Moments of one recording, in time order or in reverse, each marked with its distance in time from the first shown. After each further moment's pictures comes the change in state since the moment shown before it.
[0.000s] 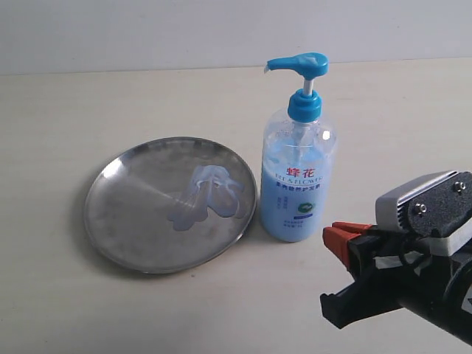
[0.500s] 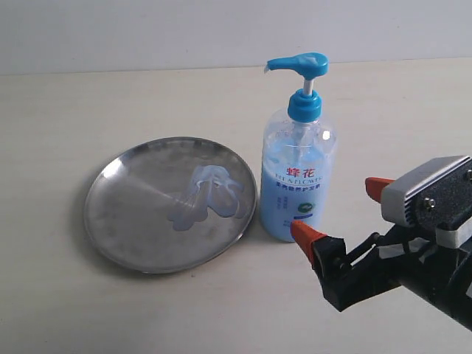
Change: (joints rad) left arm 0.000 0.000 0.000 0.000 0.000 0.000; right arm 0.000 0.000 0.000 0.005 -0.134 -0.105
